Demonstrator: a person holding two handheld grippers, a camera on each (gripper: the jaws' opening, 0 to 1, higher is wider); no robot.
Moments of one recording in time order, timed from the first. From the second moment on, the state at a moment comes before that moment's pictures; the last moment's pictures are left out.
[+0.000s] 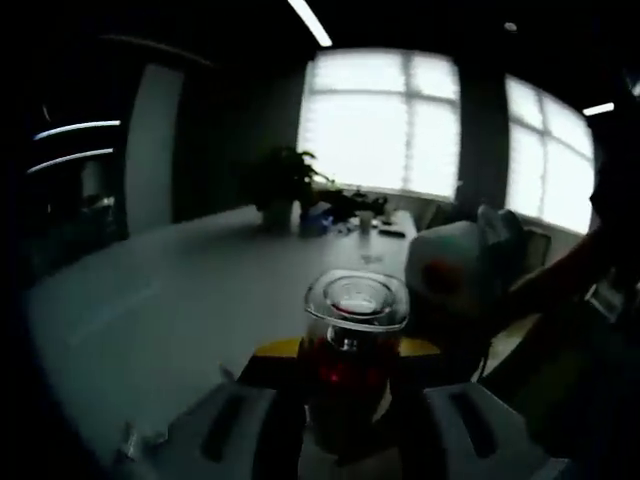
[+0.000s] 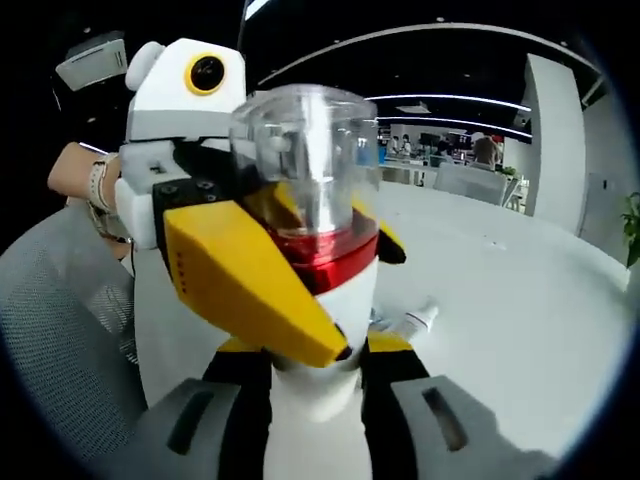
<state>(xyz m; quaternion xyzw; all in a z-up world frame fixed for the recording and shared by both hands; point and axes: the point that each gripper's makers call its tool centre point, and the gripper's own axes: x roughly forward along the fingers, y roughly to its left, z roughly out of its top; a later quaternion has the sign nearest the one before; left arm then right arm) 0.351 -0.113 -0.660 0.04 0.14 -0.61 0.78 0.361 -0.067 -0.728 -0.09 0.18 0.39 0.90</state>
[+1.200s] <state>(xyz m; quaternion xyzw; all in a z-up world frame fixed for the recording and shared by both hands) 0.345 -0.113 -0.665 0.07 0.09 -0.63 0.77 0.357 -0.065 -0.732 -0.14 0.15 0.39 0.90</state>
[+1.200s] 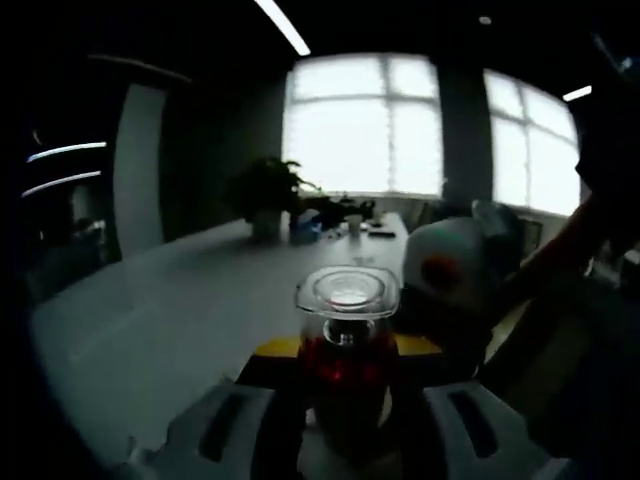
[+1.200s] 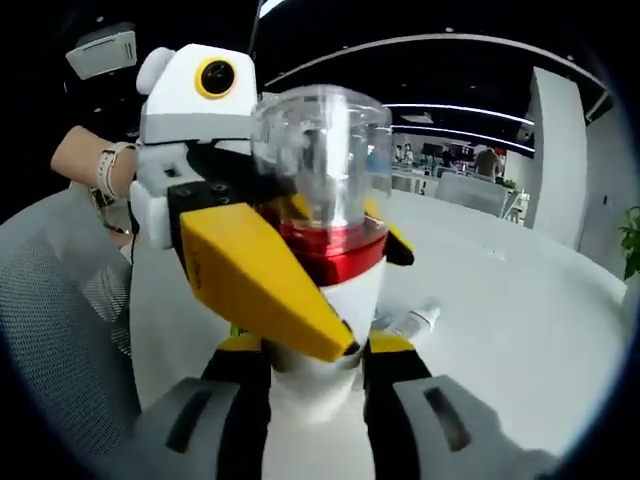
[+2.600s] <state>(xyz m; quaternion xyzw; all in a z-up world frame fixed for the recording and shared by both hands) 0.339 0.054 -0.662 0.14 0.20 -0.43 0.87 0.327 -0.064 -0.666 -0.14 0.23 0.35 0.90</state>
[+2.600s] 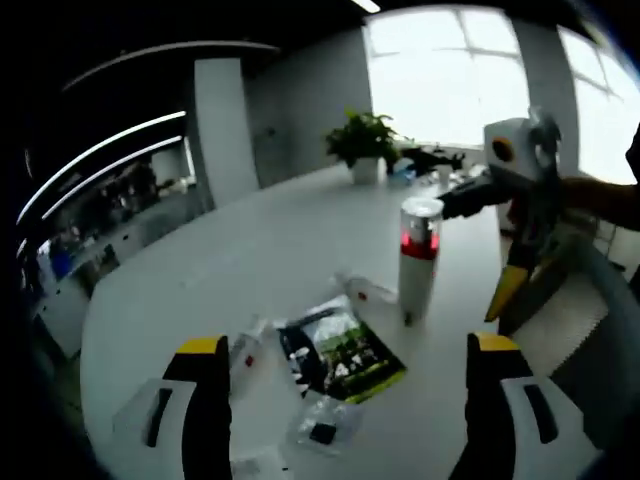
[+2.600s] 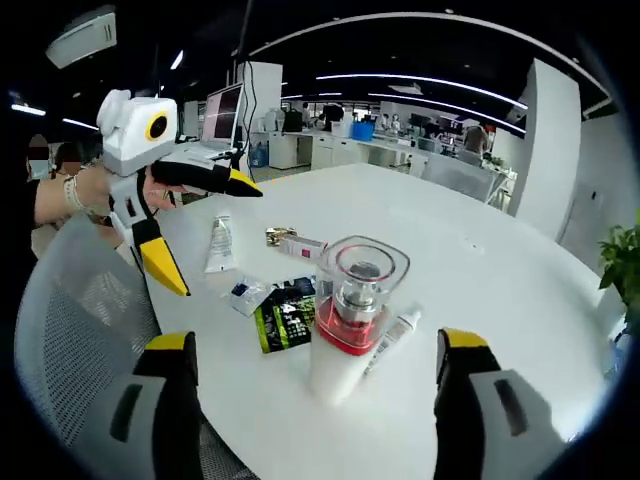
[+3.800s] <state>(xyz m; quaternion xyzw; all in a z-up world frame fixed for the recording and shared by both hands) 0.368 0.210 -0.691 0.20 0.28 -0.35 0.87 0.330 -0.064 -0.595 -0.13 0.18 0.32 0.92</state>
